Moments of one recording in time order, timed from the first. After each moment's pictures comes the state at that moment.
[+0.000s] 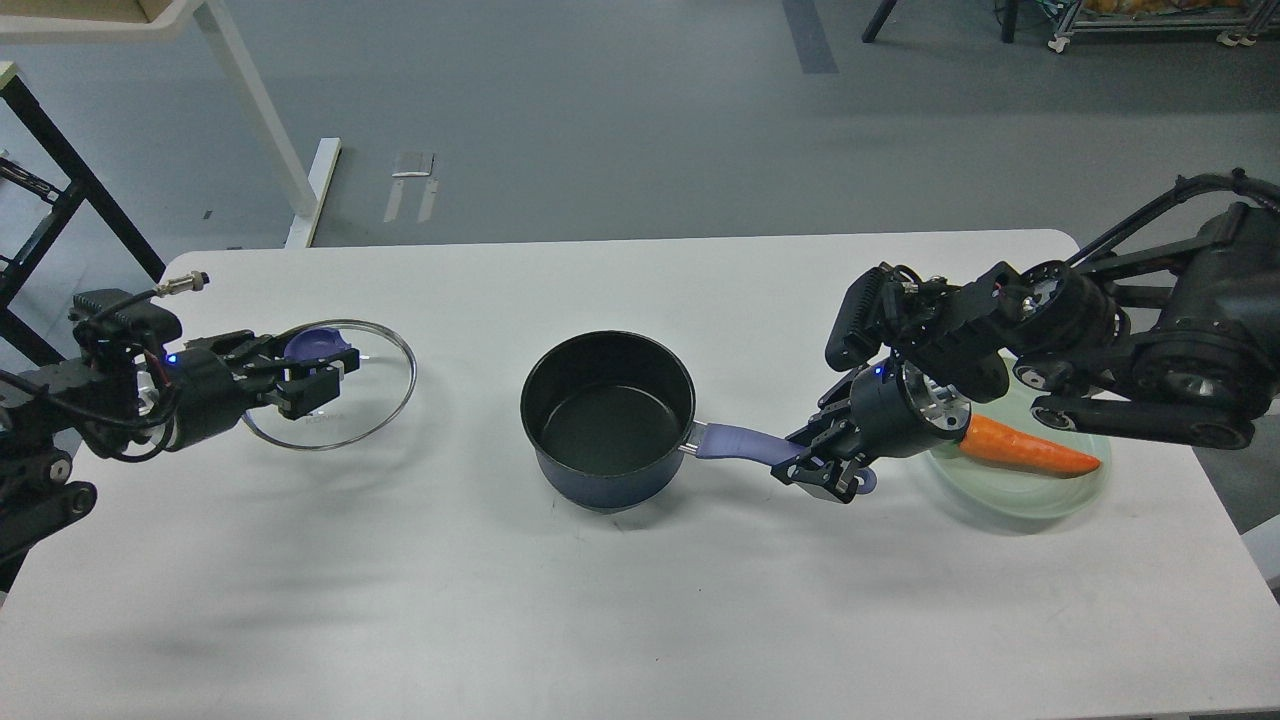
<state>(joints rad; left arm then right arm) -0.78 0.83 -0.04 -0.96 1.52 0.20 -0.45 1.59 -0.45 -0.68 1.34 -1.51 0.21 0.40</state>
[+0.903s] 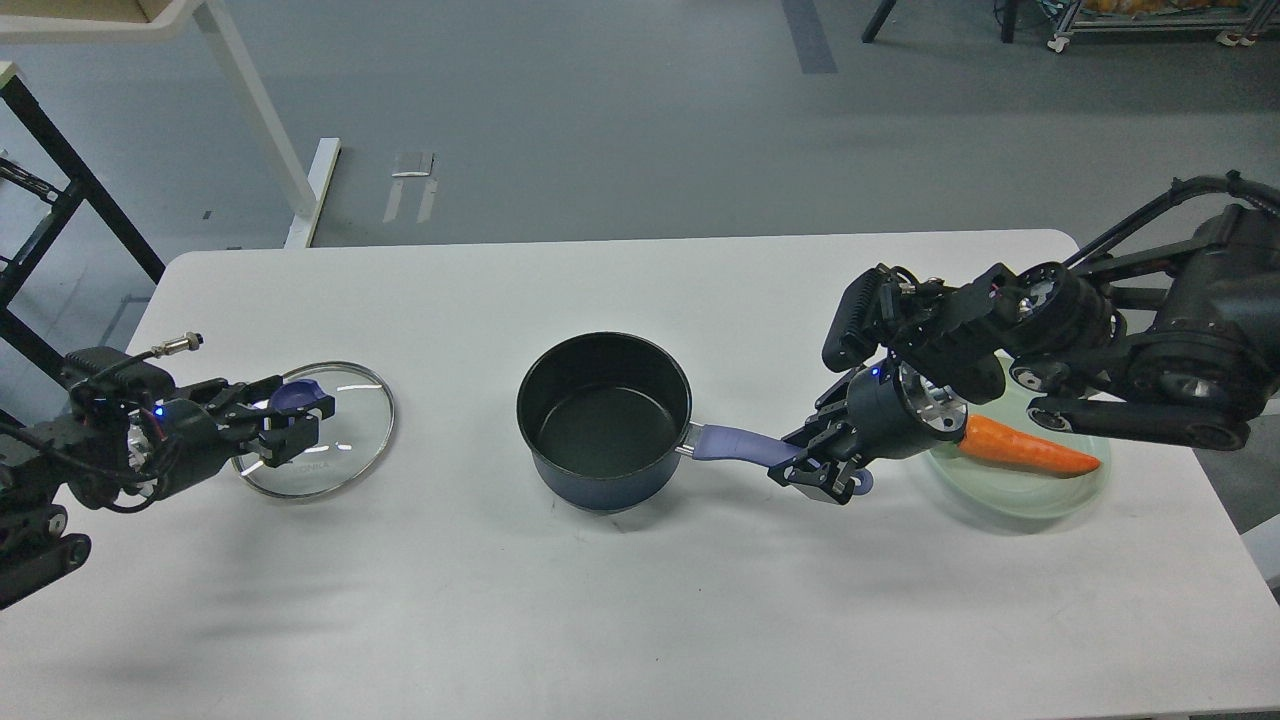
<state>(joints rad) -0.72 0.78 -0.02 -0.87 1.53 0.25 -0.44 1.58 -0.45 -0.67 1.34 -1.50 0.21 0.40</state>
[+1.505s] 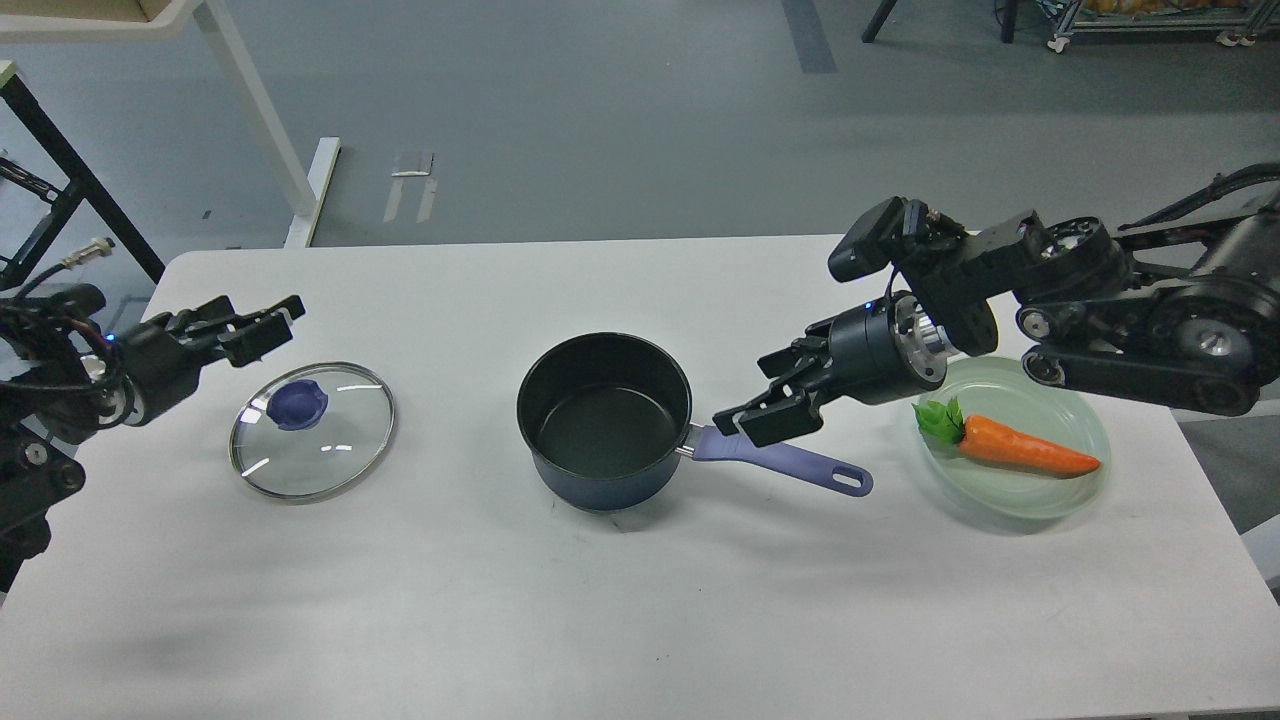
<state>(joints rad) -0.85 0.82 -0.04 -0.88 0.96 0.24 -0.45 1.59 -0.55 -0.46 1.32 -1.12 0.21 0.43</state>
